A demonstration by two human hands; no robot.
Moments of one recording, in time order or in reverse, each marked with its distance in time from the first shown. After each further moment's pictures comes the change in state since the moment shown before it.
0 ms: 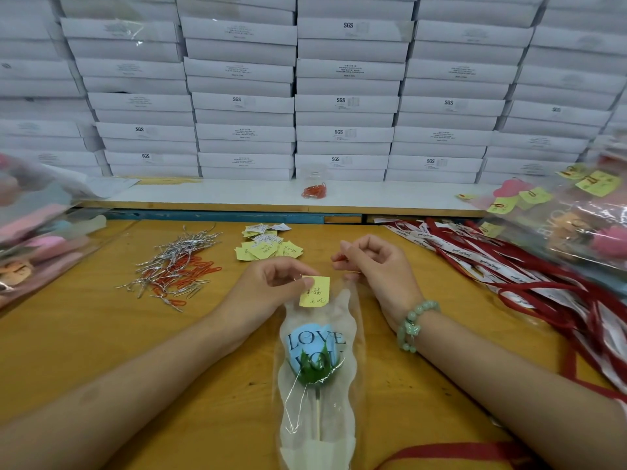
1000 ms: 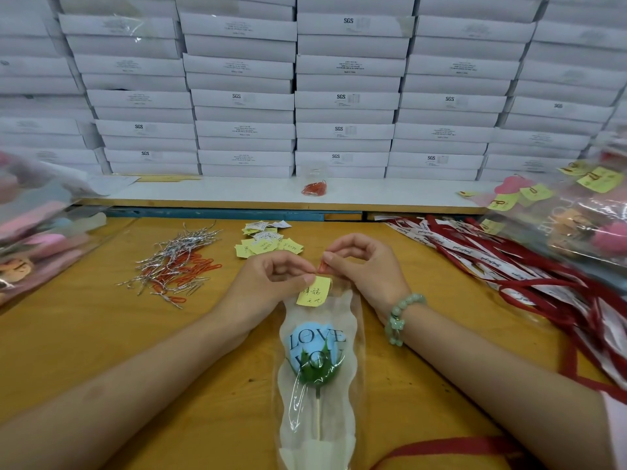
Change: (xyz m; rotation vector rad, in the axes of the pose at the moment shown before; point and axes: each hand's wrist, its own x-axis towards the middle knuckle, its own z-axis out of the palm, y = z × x) left_hand 0.005 -0.004 0.002 0.001 0.077 0.023; right_hand 0.004 0.005 0.008 -0.082 -0.065 -0.031
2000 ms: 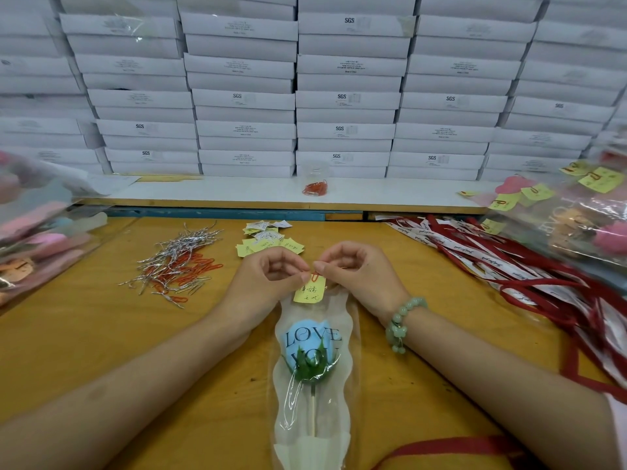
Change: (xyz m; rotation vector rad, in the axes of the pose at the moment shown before) left_hand -0.001 0.001 0.001 -0.004 0.073 0.034; right_hand -0.002 0.003 0.003 -0.150 -0.138 -0.023
